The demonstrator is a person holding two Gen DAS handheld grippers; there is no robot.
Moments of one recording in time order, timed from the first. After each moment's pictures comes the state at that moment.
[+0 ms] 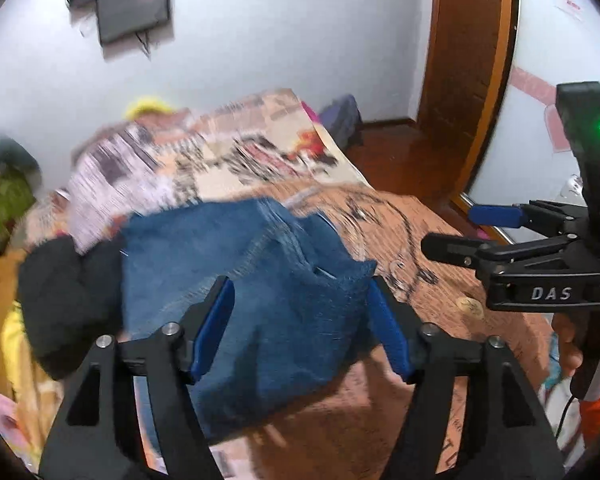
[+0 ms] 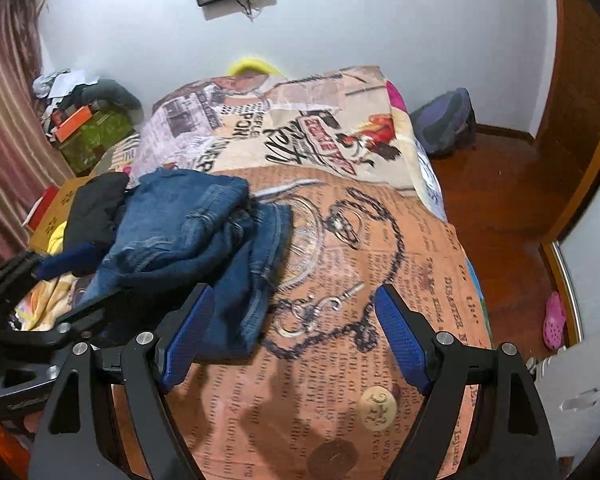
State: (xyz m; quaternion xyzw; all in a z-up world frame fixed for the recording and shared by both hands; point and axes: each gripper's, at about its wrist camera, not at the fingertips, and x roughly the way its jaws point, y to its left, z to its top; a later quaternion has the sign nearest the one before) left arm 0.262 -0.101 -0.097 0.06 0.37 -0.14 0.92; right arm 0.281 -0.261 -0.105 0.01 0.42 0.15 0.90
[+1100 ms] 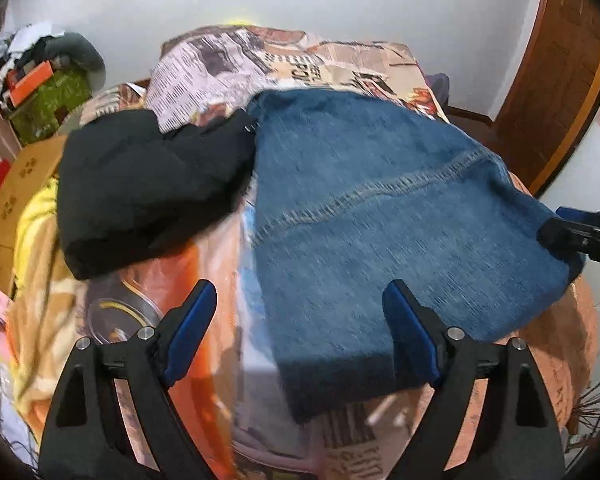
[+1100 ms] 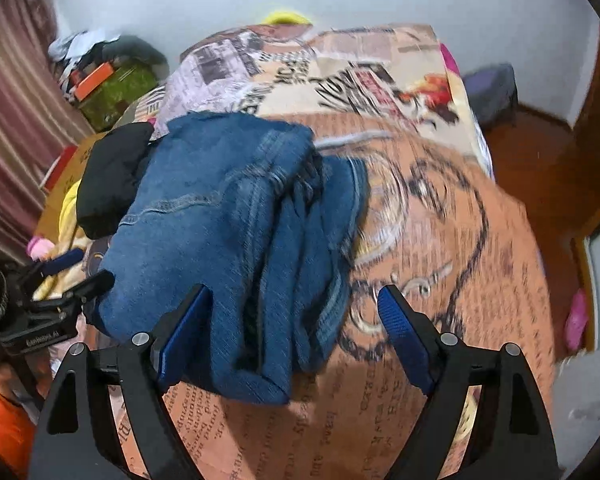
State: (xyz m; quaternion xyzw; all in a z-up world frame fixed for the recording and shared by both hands) left arm 0.272 0.038 -0.179 -0.03 0.46 -0.01 0.89; right arm 0.303 -0.201 -0.140 -0.02 0.48 0.20 0.86
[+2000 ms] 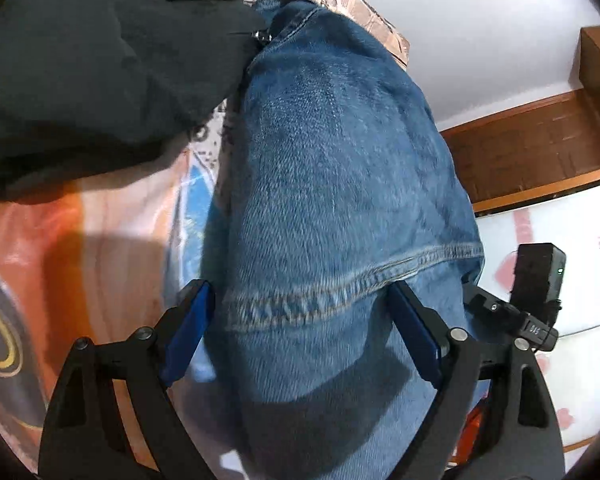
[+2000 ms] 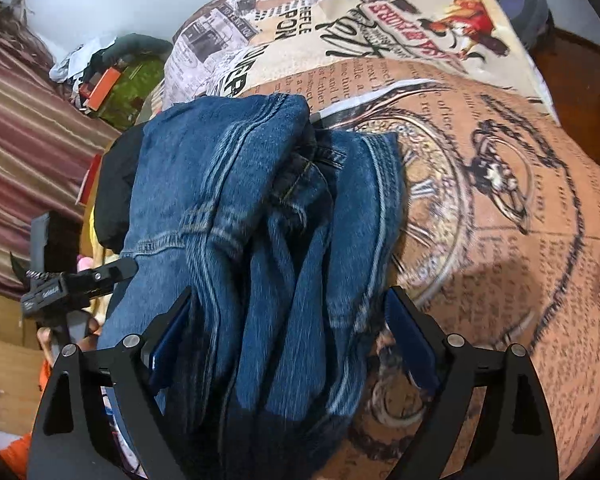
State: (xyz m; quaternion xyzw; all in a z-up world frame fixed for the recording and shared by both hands) left arm 0.360 0.102 -0.261 -0.34 0.55 -0.18 0.74; right arm 0.377 -0.217 -0.200 0.11 0.58 0.27 0.76
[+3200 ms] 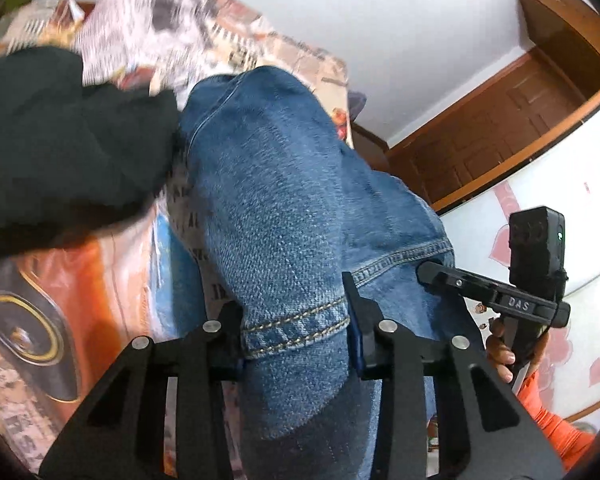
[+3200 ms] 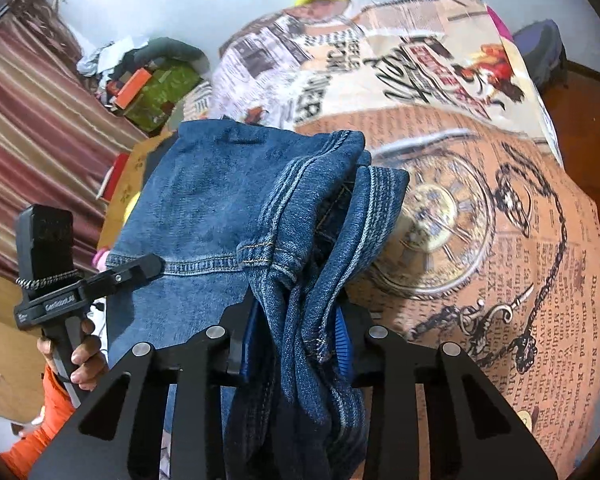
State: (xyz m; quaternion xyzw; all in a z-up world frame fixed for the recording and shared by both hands) left arm 0.304 0.104 -0.144 -0.26 0.47 -0.20 0.82; right arm 0.336 -0.185 -0.121 0.09 0.53 0.30 0.79
